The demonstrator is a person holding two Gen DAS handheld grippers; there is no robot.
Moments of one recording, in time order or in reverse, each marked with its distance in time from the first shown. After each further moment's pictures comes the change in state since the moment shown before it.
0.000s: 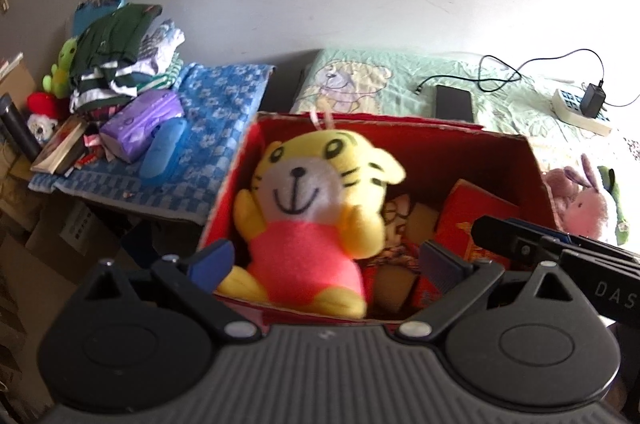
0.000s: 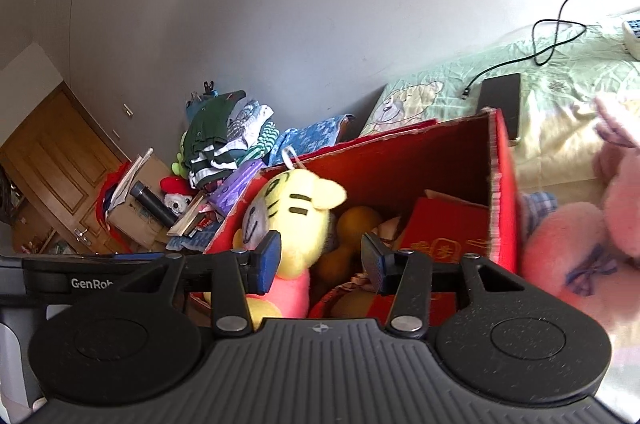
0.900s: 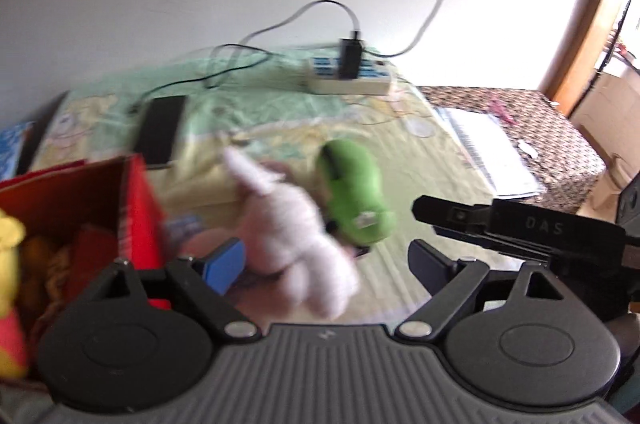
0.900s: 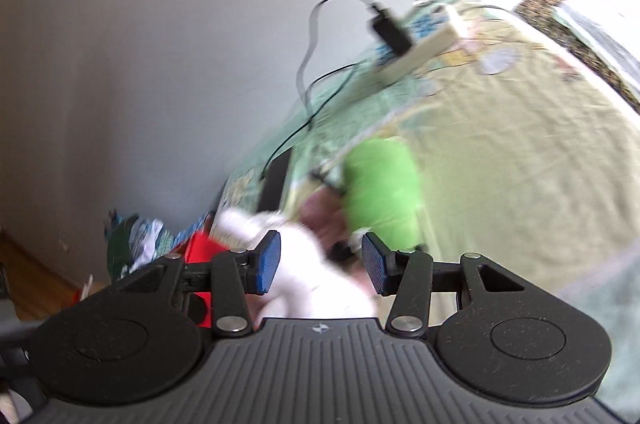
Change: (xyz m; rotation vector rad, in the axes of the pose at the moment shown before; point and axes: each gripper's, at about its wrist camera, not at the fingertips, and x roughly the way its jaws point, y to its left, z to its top) left arm 0.010 -0.266 -0.001 0.250 0.003 -0.462; right arm -0.168 -0.212 0.009 0.382 -0.181 -0.215
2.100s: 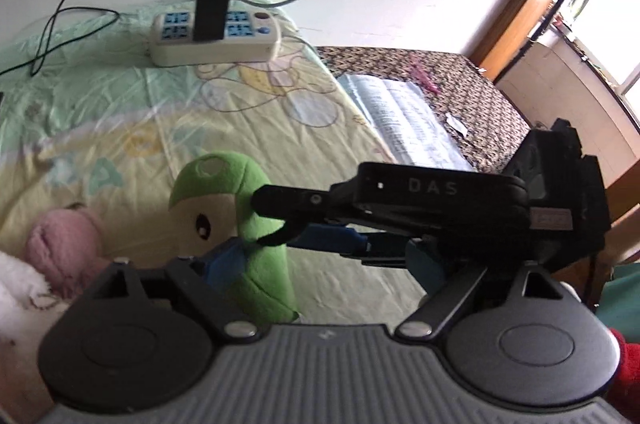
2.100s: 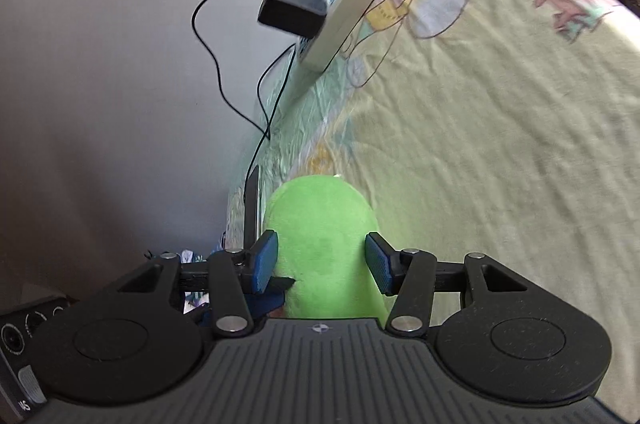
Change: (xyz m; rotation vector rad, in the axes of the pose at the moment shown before) left arm 0.159 -0.063 0.048 0.054 0.126 -0.299; right arm 0.088 -0.129 0.072 0.311 0.170 0.133
